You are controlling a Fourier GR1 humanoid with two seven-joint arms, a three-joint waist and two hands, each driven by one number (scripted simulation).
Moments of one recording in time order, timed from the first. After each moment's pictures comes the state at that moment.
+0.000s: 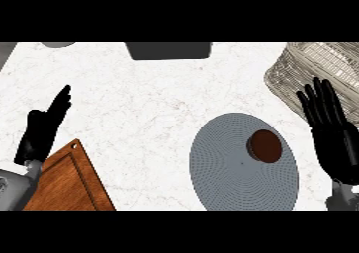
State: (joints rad) left arm -0.23 0.62 -0.34 -1.39 0.28 0.33 0.14; right arm -0.07 -0.36 0.09 -1.70 -0.43 -0.06 -0.16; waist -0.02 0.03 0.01
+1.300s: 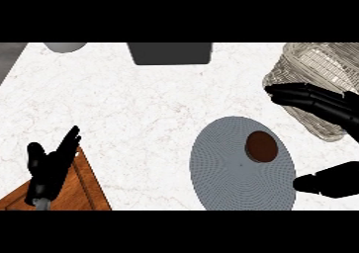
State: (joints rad) left arm 0.01 0.49 -0.30 -1.38 0.42 0.27 0.11; right arm -0.33 -0.71 0.17 -1.93 0.02 0.32 -0.10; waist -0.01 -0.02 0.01
